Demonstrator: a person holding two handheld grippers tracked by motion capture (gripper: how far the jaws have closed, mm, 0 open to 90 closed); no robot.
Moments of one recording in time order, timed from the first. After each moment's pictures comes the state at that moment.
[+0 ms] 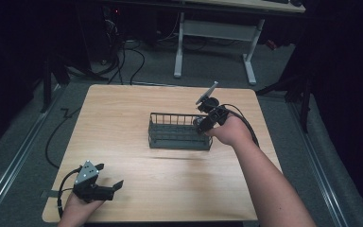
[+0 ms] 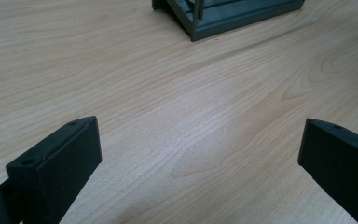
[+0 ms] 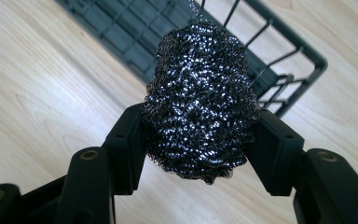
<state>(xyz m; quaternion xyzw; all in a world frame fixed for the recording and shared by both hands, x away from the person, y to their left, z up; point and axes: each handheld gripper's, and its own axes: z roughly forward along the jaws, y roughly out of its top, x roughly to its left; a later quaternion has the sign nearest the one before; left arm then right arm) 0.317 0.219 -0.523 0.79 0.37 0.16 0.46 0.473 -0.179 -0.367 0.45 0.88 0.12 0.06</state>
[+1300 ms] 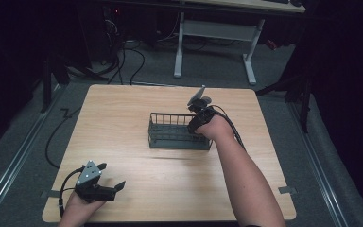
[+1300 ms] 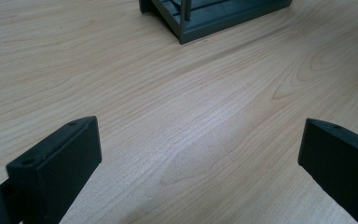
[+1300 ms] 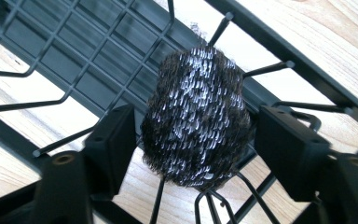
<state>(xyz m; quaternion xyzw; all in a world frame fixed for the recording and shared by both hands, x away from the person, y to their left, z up) 0.317 0.215 -0.520 0.79 0.36 0.16 0.46 0.523 -0.161 -0.427 0.49 0.87 0.08 0.04</state>
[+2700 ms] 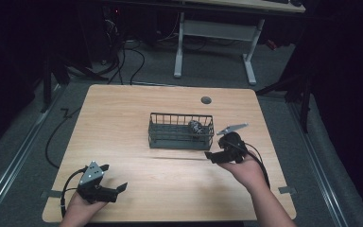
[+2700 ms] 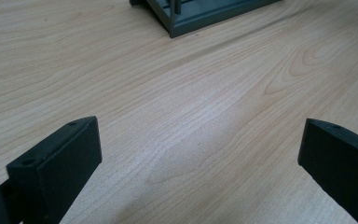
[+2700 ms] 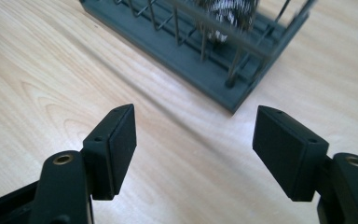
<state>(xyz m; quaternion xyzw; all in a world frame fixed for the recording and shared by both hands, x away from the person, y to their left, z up) 0.316 0.209 -0.522 0.80 0.35 0.15 0.46 0.373 -0.234 -0.426 0.46 0.83 0.28 0.13</state>
